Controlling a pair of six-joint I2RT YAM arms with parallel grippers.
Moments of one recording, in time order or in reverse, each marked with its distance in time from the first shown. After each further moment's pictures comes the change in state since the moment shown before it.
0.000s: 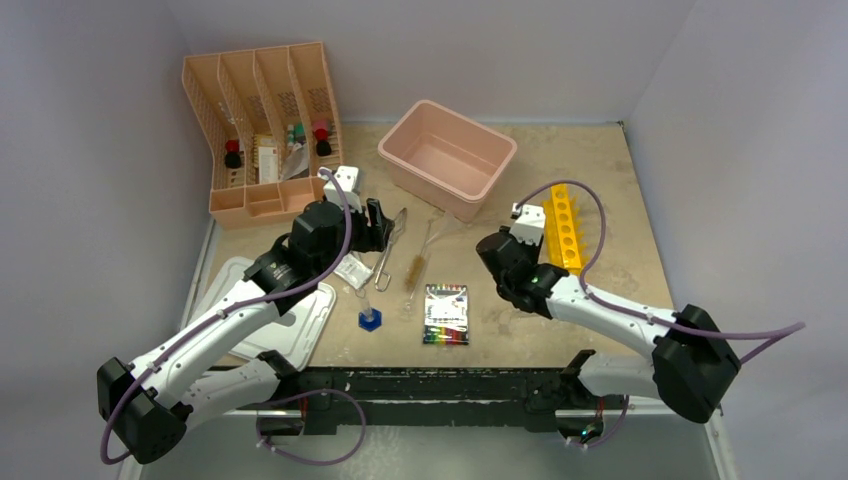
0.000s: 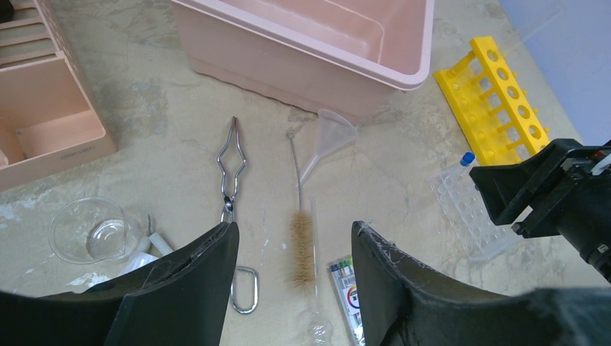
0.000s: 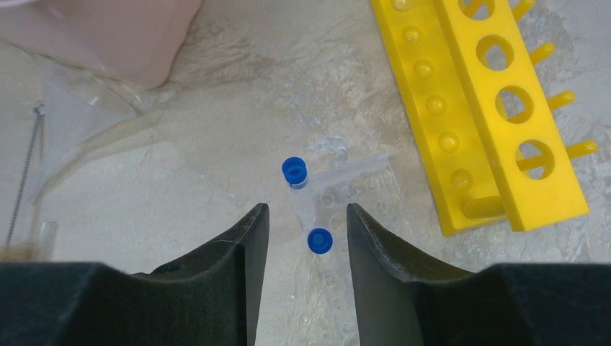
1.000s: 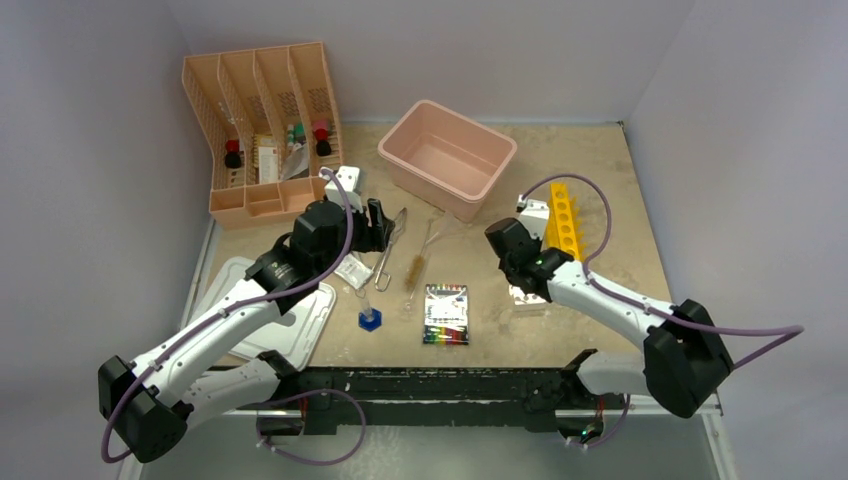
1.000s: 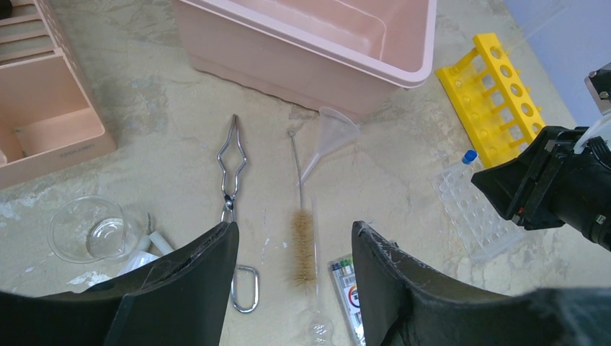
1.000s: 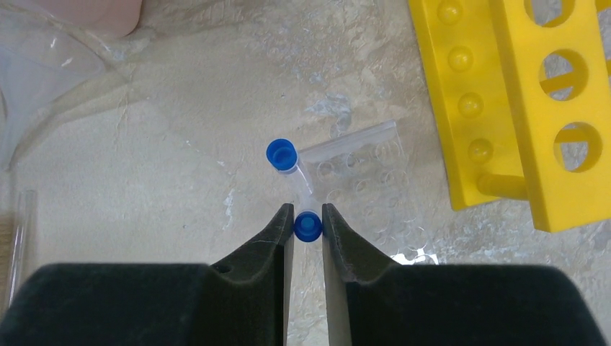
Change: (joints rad) left arm 0.000 0.007 0.000 0.000 0.000 0.000; right arm -0.127 0.034 0.085 -0.159 -0.252 0.031
